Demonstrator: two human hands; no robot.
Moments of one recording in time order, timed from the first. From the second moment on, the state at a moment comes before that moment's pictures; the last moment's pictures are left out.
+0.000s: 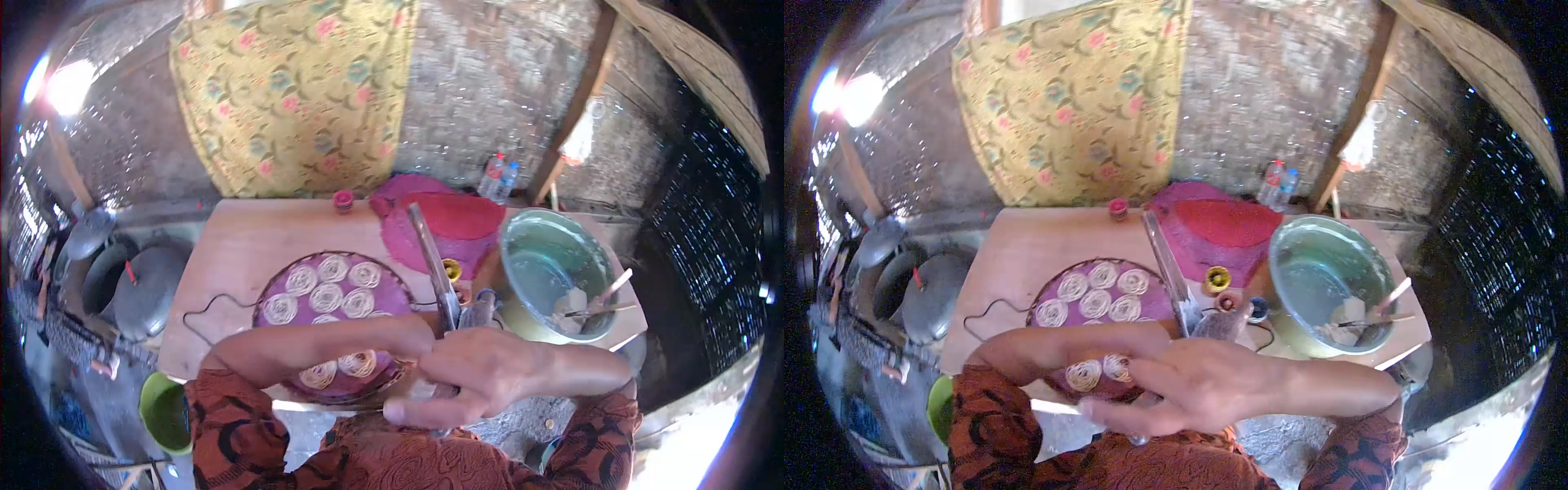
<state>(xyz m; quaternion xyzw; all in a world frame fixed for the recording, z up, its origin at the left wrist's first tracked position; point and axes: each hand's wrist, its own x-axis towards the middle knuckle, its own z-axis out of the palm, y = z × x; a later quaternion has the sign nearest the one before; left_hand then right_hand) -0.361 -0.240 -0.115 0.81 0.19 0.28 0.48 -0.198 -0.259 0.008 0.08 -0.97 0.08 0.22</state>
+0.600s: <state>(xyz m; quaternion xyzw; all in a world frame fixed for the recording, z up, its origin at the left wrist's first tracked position) -0.145 -0.120 -0.045 0.49 0.07 0.73 0.48 0.092 -0.110 0.015 -0.19 -0.27 0.30 0.90</state>
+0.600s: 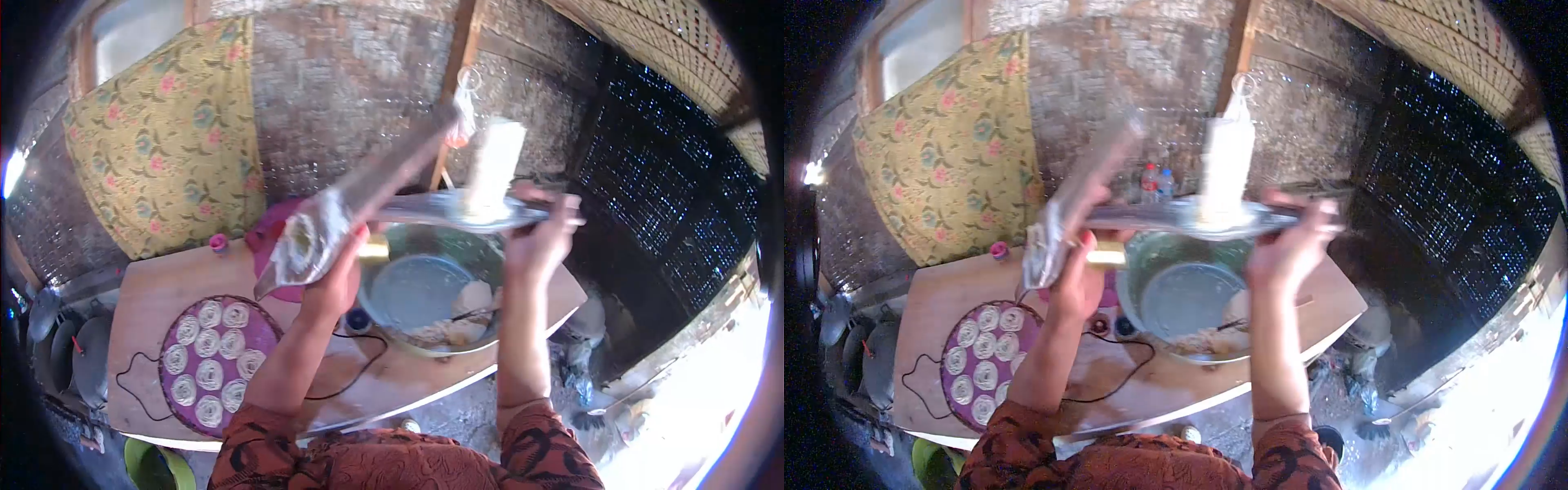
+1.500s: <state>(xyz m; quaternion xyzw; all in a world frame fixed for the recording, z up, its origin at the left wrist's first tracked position) -0.035 0.008 -0.136 0.78 0.46 0.42 -0.05 0.158 -0.103 -0.112 -0.45 -0.84 0.24 -0.20</state>
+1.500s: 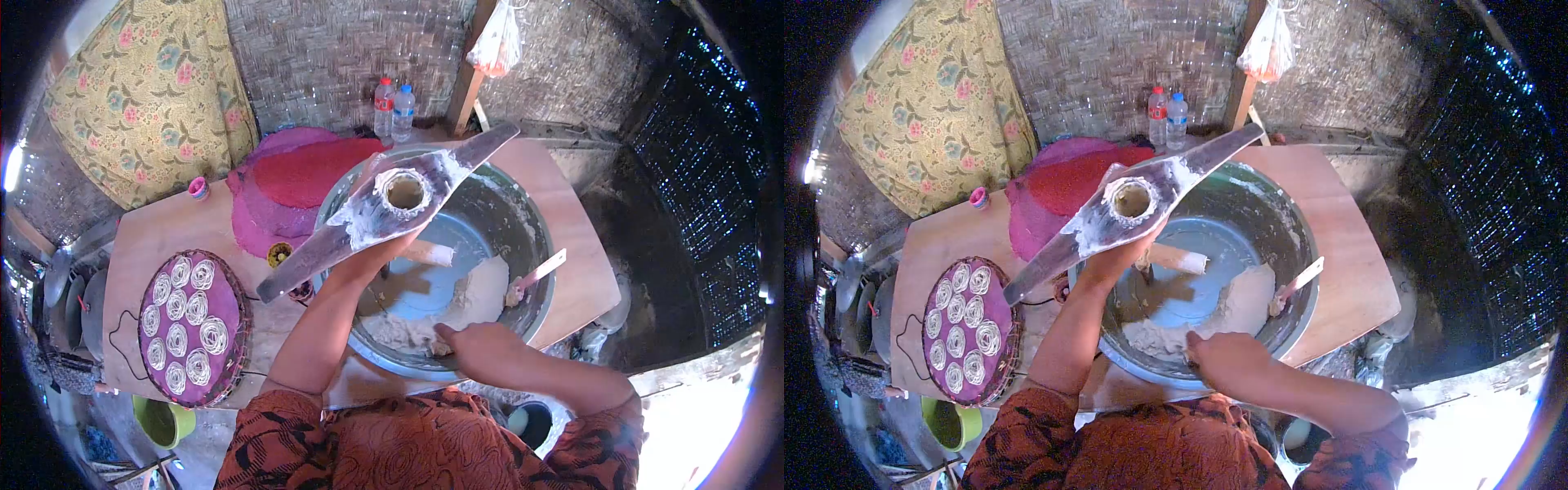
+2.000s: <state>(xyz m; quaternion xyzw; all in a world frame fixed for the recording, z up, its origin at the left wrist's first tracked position) -0.035 0.008 -0.141 0.80 0.41 0.43 -0.01 0.197 -0.114 -0.071 -0.37 -0.88 0.19 -0.23</state>
